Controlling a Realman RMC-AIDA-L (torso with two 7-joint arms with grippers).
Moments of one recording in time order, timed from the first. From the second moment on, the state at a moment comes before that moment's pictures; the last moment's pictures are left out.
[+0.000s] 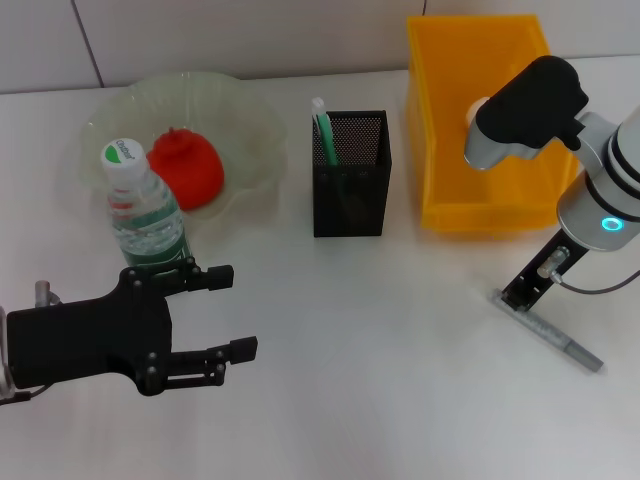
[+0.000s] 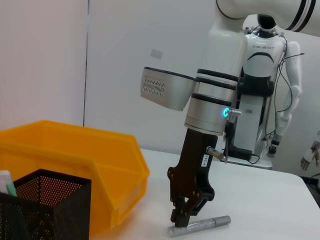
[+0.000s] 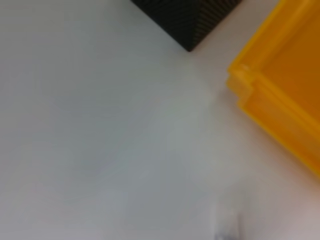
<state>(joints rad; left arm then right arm) -0.35 -2.06 1.01 0.74 1.73 1.68 -1.18 0.63 2.08 -1.43 -1.20 -2.80 -1.54 2.66</state>
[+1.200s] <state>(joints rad) -0.35 -2.06 1.01 0.74 1.73 1.68 -1.18 0.58 2.08 -1.48 -1.32 -2.78 -1.56 2.66</state>
